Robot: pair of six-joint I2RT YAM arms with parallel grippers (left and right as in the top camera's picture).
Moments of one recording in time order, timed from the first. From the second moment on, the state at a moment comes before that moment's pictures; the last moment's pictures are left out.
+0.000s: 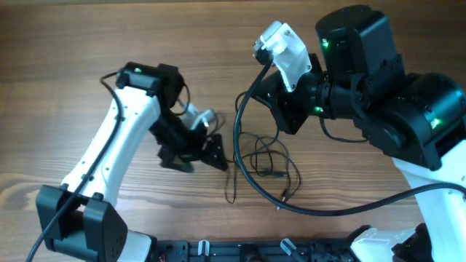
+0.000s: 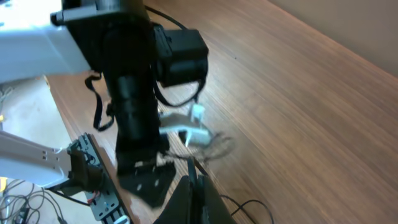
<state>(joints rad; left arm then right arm) -0.30 1.63 1.40 -1.68 0.67 0.08 0.61 1.52 2.13 -1.36 -0.35 -0.09</state>
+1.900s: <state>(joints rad) 0.14 1.64 1.40 -1.25 0.18 -0.39 0.60 1.64 1.32 -0.98 -0.17 1.09</state>
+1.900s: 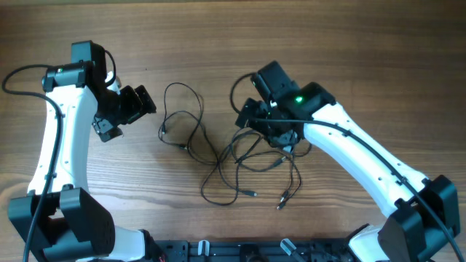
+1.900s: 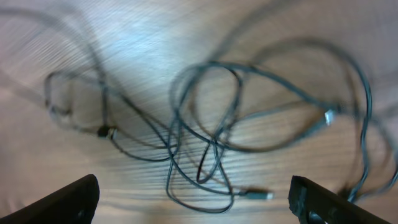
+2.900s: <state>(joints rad) 0.14 1.63 1.40 -1.31 0.18 -0.34 0.70 1.53 1.30 -0.58 -0.16 0.60</state>
